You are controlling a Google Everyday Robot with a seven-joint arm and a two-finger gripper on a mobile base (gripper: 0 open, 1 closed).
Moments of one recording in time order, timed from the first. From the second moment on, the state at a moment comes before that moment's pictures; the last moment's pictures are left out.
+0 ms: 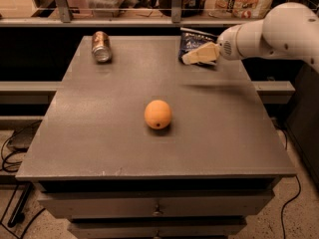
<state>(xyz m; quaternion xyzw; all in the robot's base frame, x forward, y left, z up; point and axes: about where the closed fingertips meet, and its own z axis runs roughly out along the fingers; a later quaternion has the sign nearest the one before) 0.734 -0.138 0.907 -0.30 0.81 0.12 0.49</state>
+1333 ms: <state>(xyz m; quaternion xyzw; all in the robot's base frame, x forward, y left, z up) 0.803 -0.140 0.864 -0.26 0.82 0.15 0.49</state>
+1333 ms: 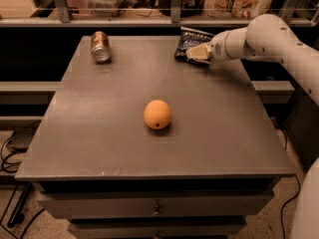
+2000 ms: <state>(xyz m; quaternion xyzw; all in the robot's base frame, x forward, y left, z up) 0.798 -0.132 0.894 -0.29 0.80 0.14 0.50</state>
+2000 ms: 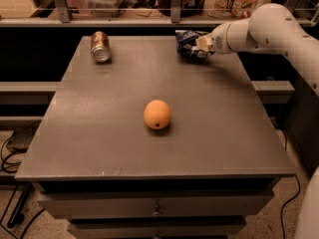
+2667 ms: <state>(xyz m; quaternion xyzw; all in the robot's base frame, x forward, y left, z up) 0.752 -0.091 1.055 -0.40 0.71 0.14 0.56</state>
